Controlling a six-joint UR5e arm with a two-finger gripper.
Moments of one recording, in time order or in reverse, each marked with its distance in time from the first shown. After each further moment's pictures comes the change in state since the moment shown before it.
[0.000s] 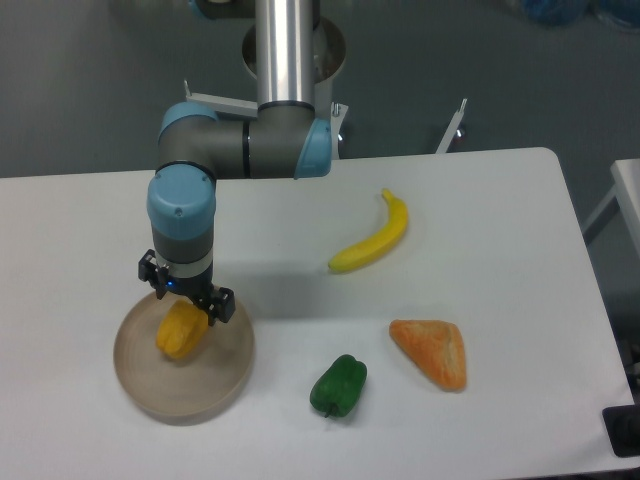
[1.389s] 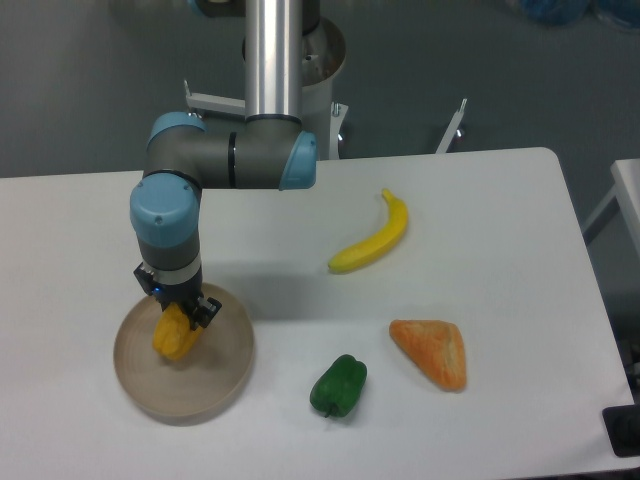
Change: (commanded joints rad) arm -0.003 -0.002 0.034 0.011 0.035 0.084
